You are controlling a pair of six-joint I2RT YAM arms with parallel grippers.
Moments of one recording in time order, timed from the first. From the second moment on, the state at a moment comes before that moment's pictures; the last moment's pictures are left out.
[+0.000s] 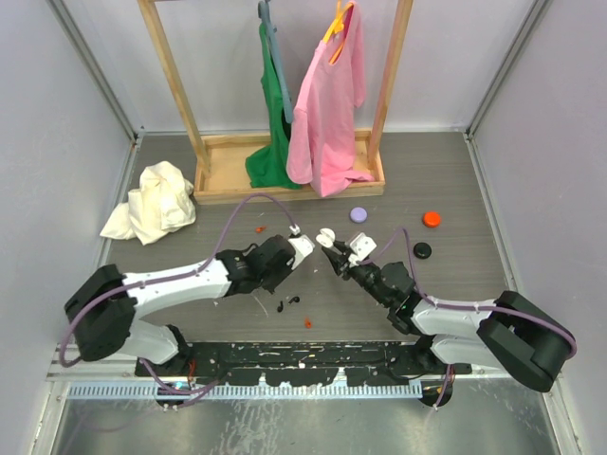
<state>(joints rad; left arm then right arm) -1.00 1.33 0.78 -0.37 -0.27 -0.01 0.82 1.15 0.14 1.07 0.07 -0.14</state>
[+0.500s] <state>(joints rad) -0.95 1.64 0.93 -0.38 -0.12 0.05 0.82 1.15 0.12 1.11 0.15 -0.15</state>
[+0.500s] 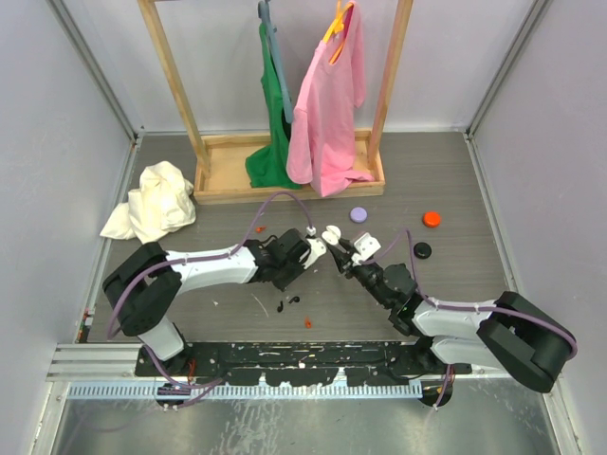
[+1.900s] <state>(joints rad) -0.89 1.70 1.08 -0.62 -0.22 -0.69 0.82 1.12 0.12 1.10 0.18 -0.15</state>
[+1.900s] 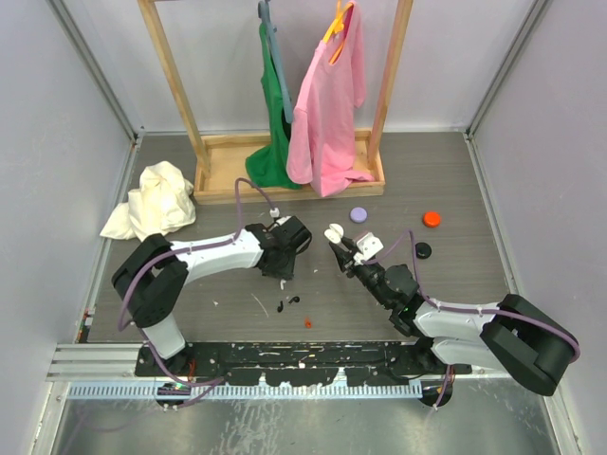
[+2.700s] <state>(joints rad) -0.88 1.76 1.10 -0.61 -0.18 -0.70 0.82 1.12 0.12 1.09 0.18 -0.15</state>
